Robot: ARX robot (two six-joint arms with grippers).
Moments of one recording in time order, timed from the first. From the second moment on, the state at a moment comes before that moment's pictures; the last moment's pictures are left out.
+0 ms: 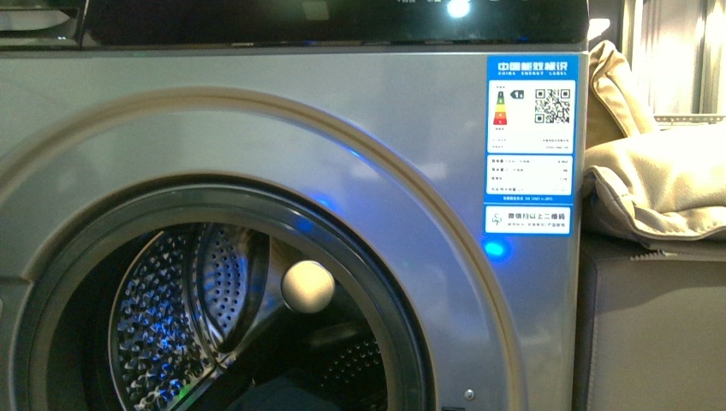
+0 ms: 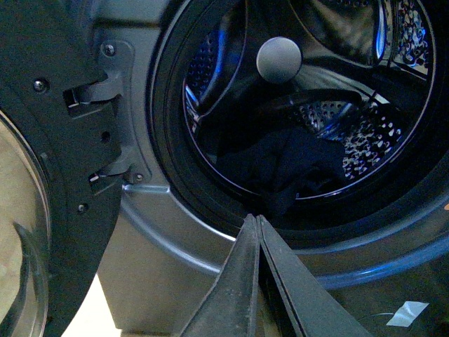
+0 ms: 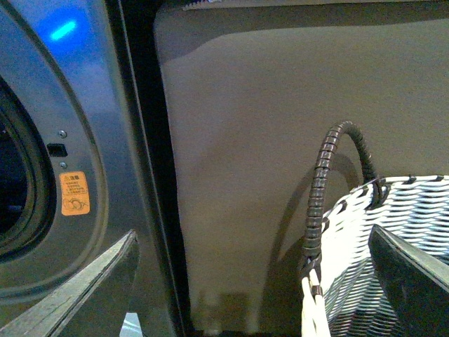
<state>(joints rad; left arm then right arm) 0.00 0.21 0.02 0.21 0.00 0.00 0.00 0.00 0.01 0.00 0.00 0.00</state>
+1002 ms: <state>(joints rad) 0.00 0.00 0.02 0.00 0.00 0.00 0.00 0.00 0.01 0.00 0.00 0.00</state>
